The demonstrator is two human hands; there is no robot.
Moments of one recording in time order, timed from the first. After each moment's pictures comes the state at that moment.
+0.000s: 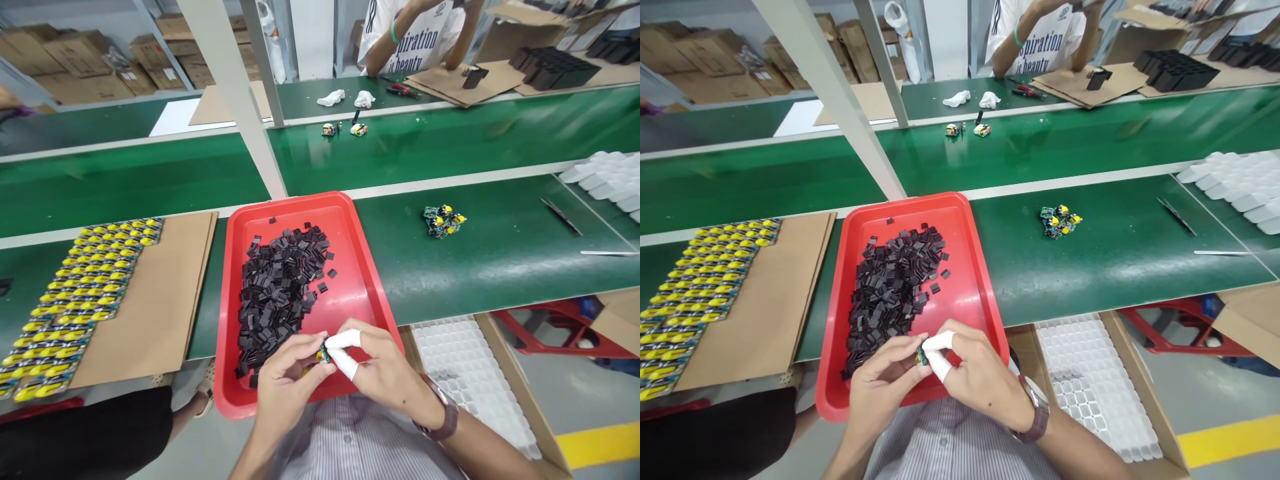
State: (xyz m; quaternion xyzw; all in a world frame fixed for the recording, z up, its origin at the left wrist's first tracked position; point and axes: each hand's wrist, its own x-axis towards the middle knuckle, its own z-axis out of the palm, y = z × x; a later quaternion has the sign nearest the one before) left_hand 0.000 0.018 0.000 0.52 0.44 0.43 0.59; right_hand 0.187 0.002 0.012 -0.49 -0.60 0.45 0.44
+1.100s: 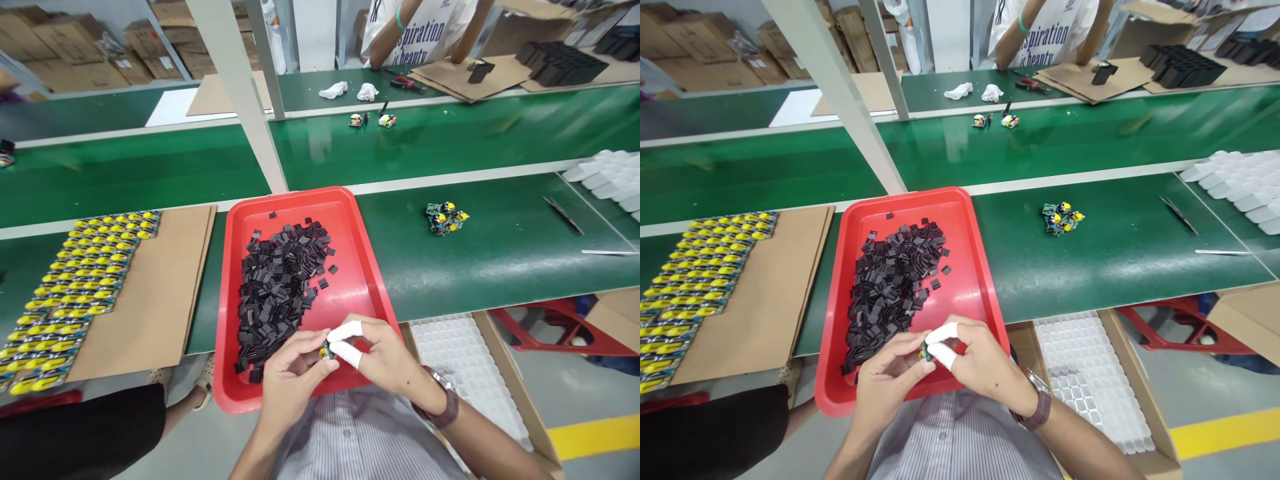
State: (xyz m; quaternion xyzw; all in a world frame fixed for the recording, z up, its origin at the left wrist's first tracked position) left_hand 0.006 0.015 -0.005 0.48 0.42 0.44 0.63; right_hand 0.194 0.006 0.005 -0.50 -0.54 0.53 0.42
